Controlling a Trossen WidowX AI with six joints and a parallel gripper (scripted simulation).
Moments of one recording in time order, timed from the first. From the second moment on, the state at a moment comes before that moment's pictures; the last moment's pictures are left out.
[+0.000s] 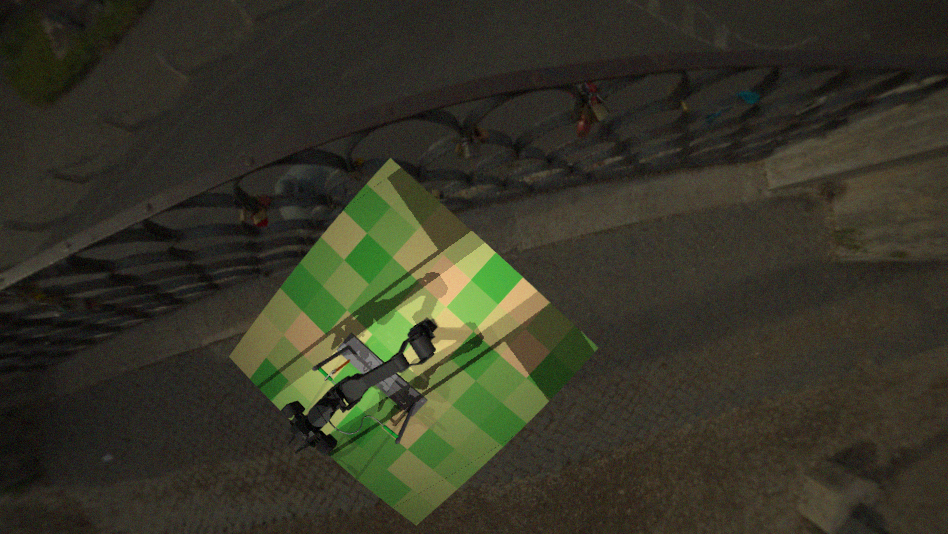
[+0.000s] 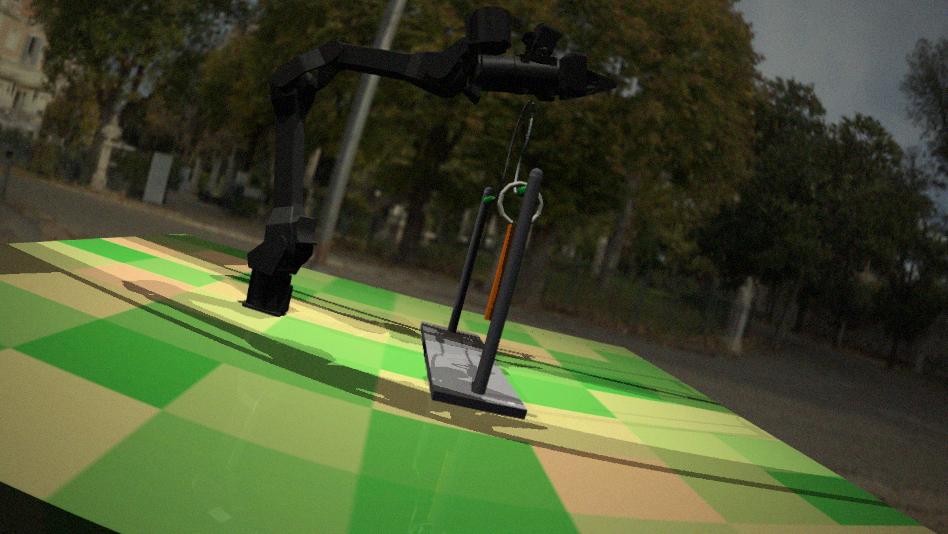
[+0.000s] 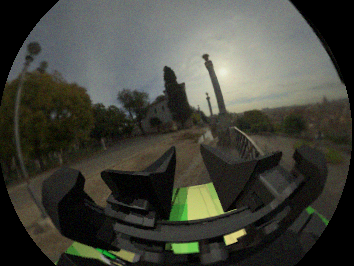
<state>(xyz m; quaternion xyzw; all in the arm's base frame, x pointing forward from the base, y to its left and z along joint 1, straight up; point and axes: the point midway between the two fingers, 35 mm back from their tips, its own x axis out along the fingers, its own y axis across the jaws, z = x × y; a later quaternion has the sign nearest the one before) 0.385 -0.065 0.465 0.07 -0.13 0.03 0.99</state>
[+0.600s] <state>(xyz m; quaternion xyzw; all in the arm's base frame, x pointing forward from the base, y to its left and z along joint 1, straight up) 0.334 -0.260 0.390 -0.05 -0.08 -0.22 0.97</state>
